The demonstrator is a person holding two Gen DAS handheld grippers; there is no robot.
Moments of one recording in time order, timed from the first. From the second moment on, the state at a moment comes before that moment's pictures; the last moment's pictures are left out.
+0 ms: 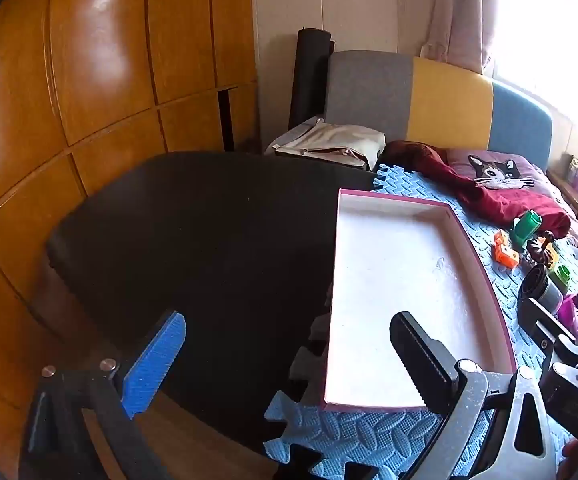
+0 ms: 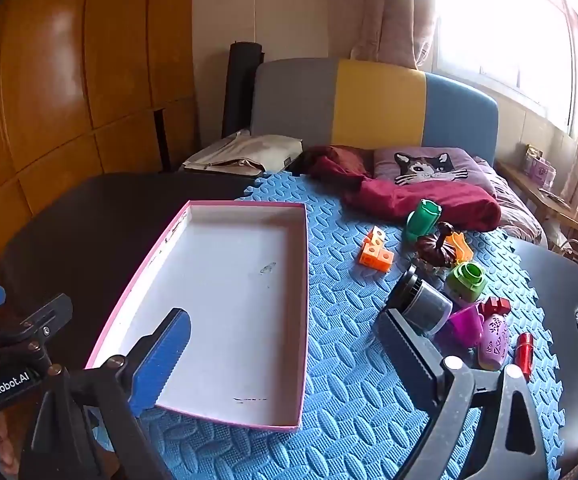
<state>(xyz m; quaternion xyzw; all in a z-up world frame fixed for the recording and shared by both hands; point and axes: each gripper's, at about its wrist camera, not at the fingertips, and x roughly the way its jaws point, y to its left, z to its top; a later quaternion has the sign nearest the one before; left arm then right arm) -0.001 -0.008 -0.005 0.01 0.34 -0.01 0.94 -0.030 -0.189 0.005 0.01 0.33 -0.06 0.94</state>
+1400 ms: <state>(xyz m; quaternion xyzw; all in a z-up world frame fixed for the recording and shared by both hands) 0.002 -0.041 -0.009 0.03 0.36 -0.08 0.93 -0.035 -0.225 0.015 0.00 0.31 -0.07 0.95</state>
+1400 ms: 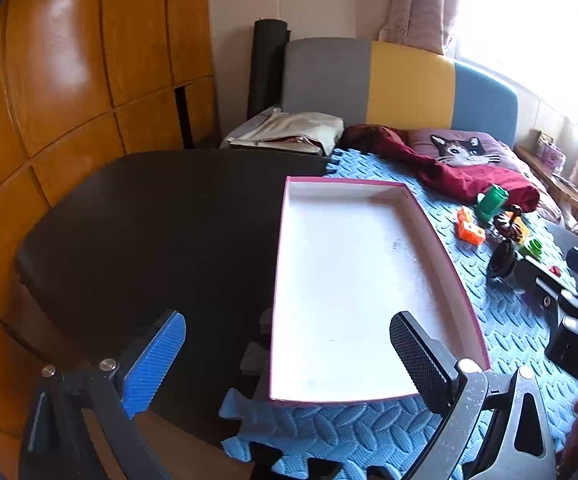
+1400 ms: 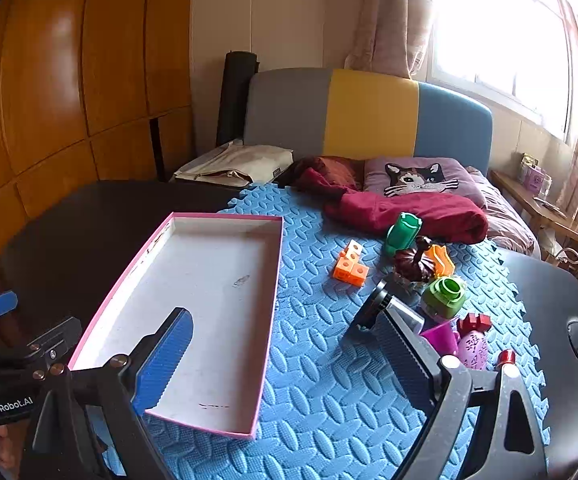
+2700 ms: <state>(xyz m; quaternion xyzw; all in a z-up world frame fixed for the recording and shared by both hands) 0.029 -0.236 -0.017 0.16 0.38 -0.31 0.86 -0.103 -0.524 -0.017 0.35 0.30 -0.26 0.85</state>
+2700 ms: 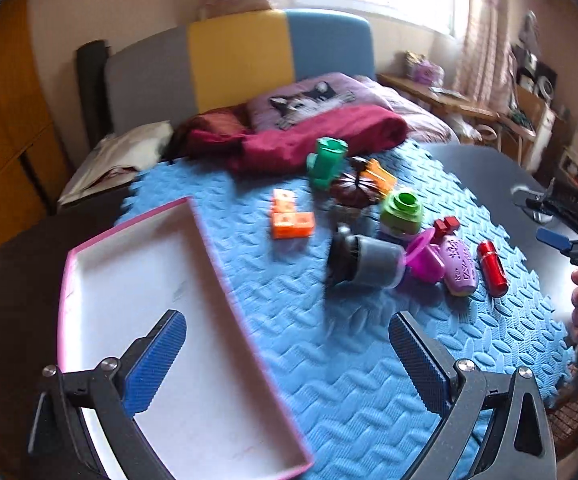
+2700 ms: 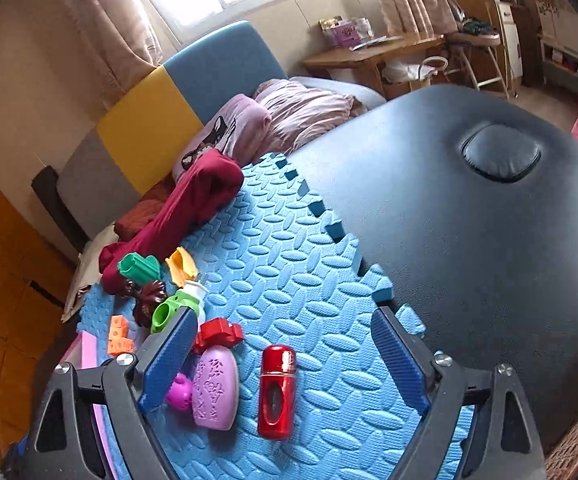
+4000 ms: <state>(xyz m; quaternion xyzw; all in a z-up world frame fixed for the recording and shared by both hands) 0.036 -0.275 -0.052 0.16 0.41 -0.38 0.82 -0.081 -0.522 -0.045 0.34 0.38 -0.23 0.83</state>
